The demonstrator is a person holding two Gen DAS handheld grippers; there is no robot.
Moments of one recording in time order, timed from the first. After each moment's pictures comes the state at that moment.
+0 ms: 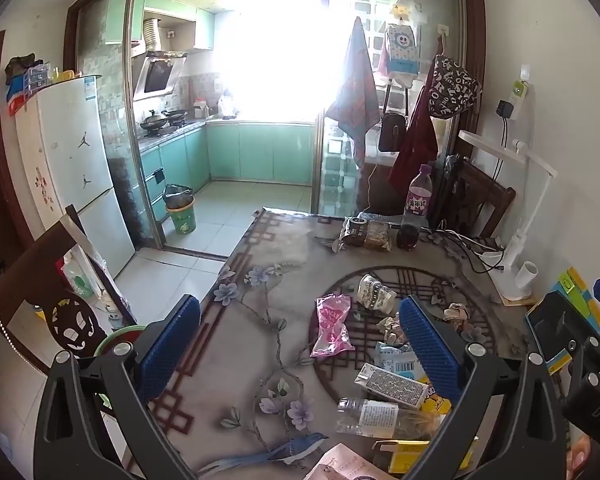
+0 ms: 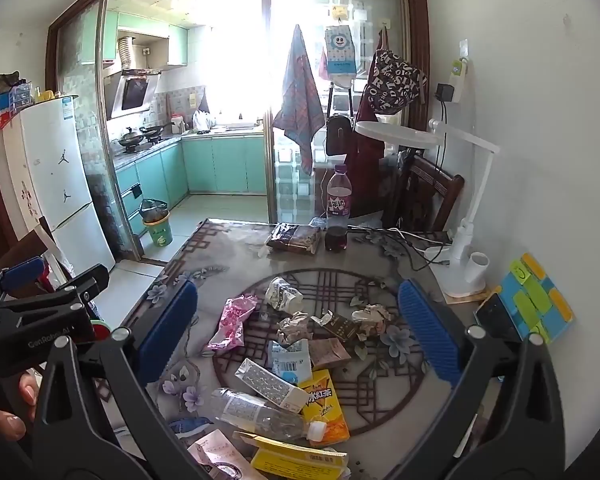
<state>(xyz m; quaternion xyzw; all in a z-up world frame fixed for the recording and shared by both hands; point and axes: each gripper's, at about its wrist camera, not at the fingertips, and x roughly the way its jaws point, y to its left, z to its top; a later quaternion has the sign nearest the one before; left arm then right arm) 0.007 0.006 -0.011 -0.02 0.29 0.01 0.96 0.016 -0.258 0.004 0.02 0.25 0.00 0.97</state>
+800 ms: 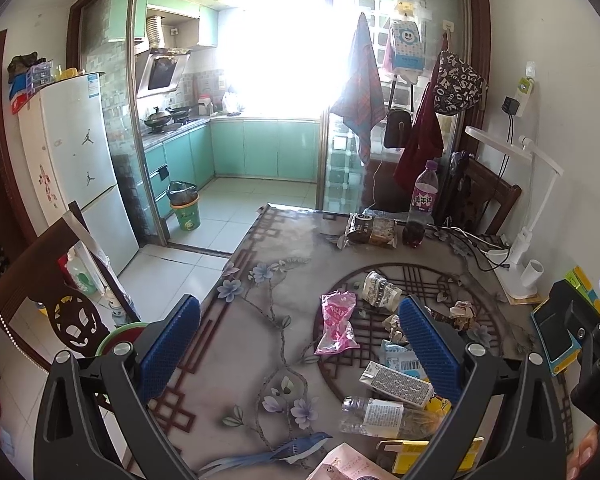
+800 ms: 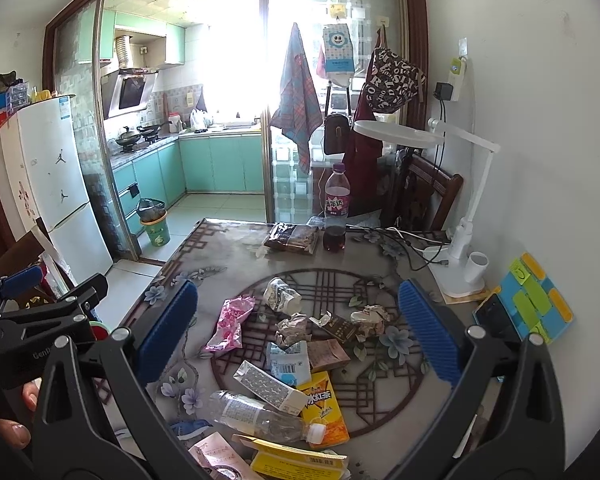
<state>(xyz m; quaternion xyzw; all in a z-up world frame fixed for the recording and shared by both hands) 0.010 0.005 -0.017 -0.01 0.29 0.02 0.96 0.021 -0.257 0.005 0.02 0.25 0.00 0.97</state>
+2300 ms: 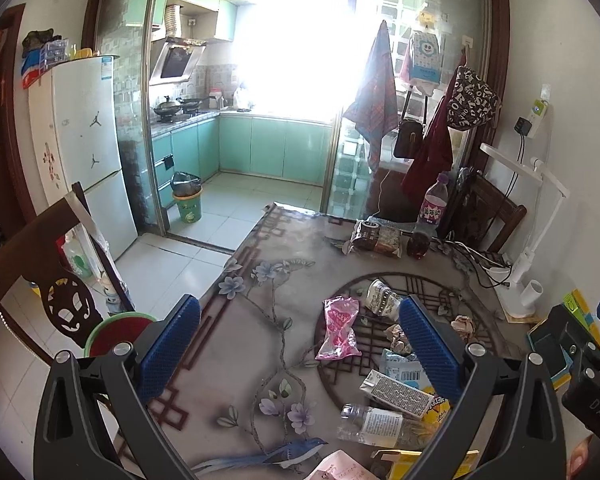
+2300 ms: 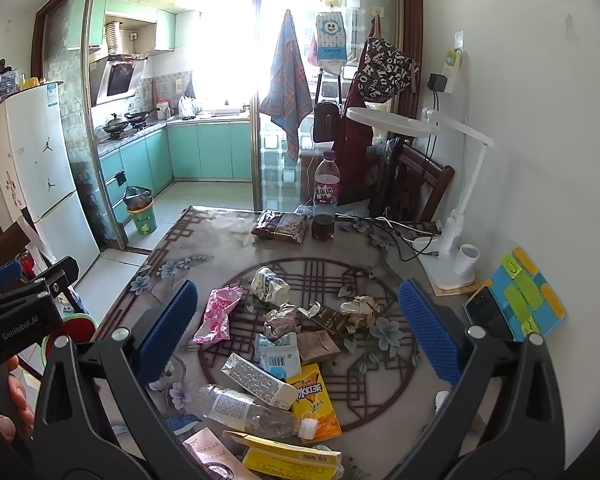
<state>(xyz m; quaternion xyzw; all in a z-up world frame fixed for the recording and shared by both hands) 0.015 0.028 -0.024 -0.06 0.29 0.03 0.95 0.030 -0.250 -0.005 0.01 0.27 -0.02 0.96</state>
